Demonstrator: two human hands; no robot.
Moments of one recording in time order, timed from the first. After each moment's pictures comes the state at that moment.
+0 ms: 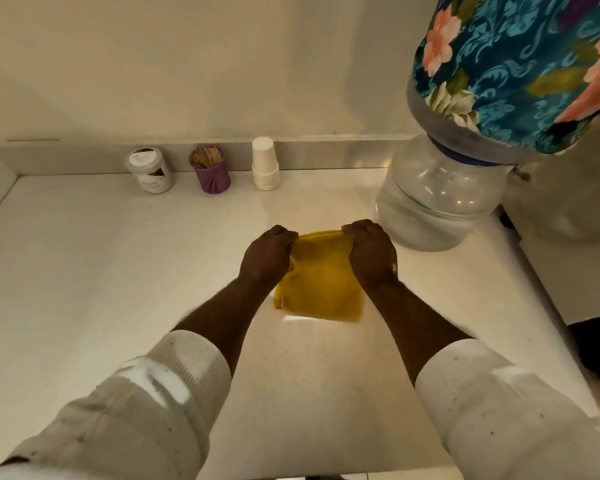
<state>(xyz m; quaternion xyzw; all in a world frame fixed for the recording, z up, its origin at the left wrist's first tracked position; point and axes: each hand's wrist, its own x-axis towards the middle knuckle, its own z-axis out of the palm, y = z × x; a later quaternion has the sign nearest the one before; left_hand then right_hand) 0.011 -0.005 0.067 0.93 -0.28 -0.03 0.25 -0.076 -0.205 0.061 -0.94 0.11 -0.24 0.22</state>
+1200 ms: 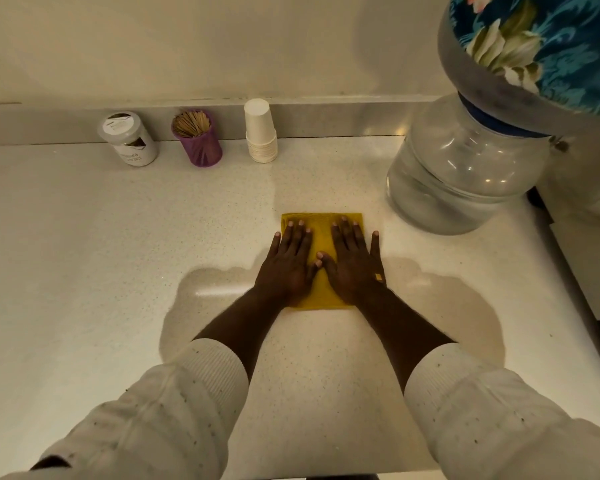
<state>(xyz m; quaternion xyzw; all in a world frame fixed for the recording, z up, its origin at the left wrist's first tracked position) -0.006 -0.026 -0.026 0.92 -0.35 -0.10 0.14 -0.069 -0.195 -0.030 -0.99 0.12 0.07 0.08</state>
